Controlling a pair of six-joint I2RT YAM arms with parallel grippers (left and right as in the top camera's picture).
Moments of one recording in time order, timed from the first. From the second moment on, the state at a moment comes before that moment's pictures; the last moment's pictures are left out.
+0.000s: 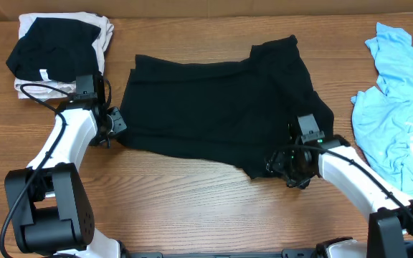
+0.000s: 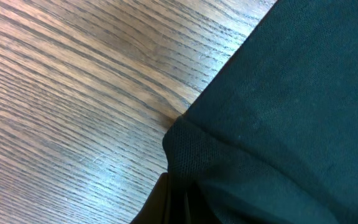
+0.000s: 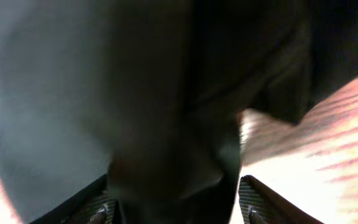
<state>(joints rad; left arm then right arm) 0.11 1.75 1.11 -0.69 -0.06 -0.38 0.24 1.49 0.74 -0.70 -0.21 0.73</state>
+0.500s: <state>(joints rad) 0.11 1.75 1.12 -0.75 -0.10 -0.38 0.23 1.47 0.65 -0.61 -0.17 0.82</state>
